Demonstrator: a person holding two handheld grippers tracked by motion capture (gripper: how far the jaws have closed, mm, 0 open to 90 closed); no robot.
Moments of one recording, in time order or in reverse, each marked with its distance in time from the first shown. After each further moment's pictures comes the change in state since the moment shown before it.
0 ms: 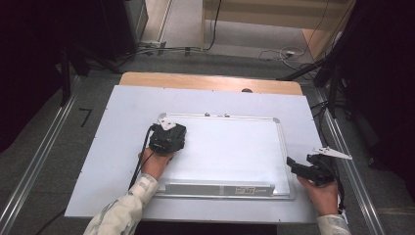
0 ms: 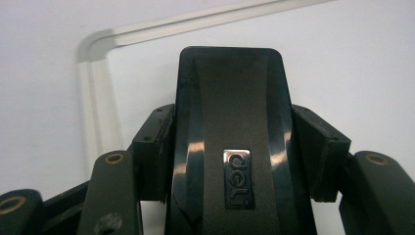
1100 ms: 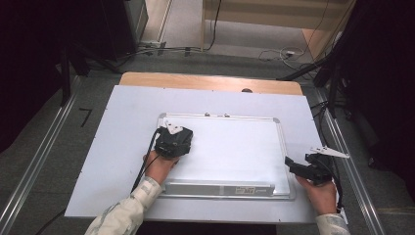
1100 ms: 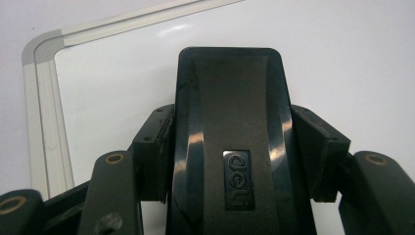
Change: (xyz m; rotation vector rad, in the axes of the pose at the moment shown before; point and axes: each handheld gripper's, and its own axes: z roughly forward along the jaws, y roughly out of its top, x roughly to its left) left arm -0.023 -0.004 -0.007 0.011 -0.069 0.063; right arm 0.003 0.001 0.004 0.011 0.002 -0.013
